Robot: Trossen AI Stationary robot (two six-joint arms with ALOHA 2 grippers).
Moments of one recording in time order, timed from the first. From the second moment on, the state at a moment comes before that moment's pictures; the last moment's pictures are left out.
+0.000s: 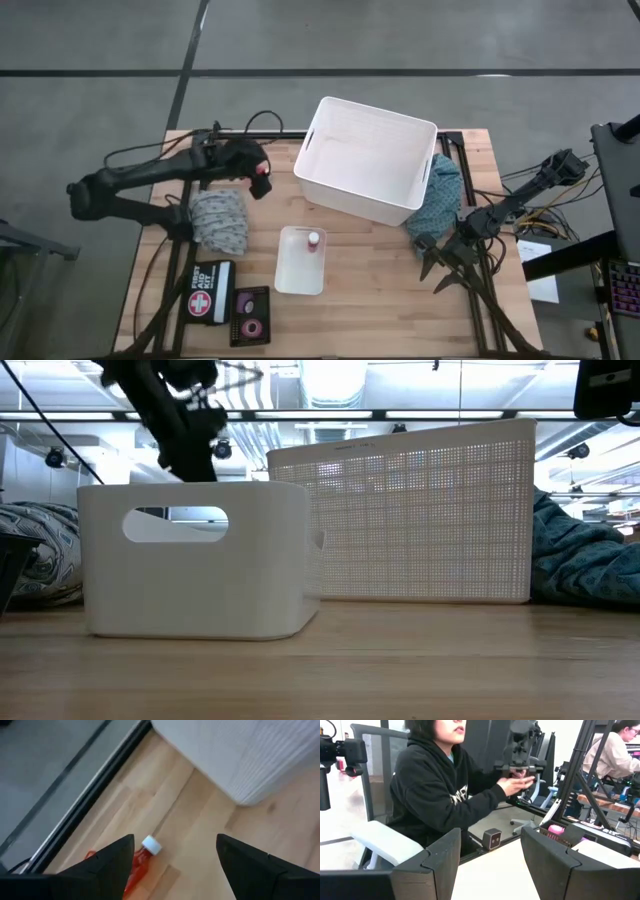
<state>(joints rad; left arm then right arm) 0.41 1.16 0.89 -0.66 -0.25 -0.02 0.56 0.63 0.04 0.63 -0.28 -0.10</state>
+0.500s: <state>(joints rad) 0.53 1.44 0.95 -0.62 -0.22 0.31 0.56 0.63 0.04 0.63 -0.28 -0.11</state>
